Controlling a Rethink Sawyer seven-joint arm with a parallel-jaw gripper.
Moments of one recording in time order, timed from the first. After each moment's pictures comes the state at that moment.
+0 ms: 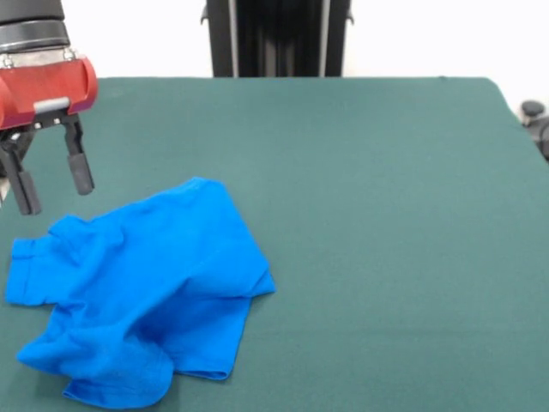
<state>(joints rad) -1.03 -0.50 0.89 1.46 -0.62 0.62 0.51</state>
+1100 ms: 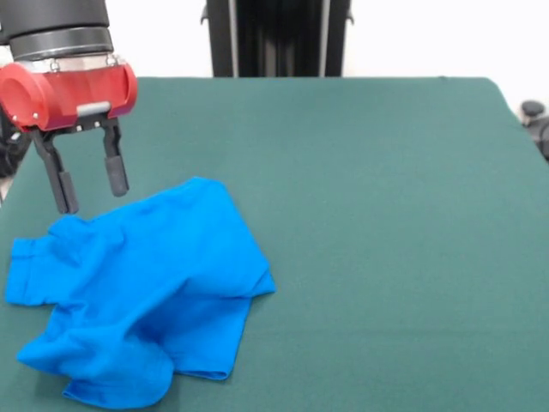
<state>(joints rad) -0.94 -0.56 0.74 1.53 -0.52 0.47 0.53</state>
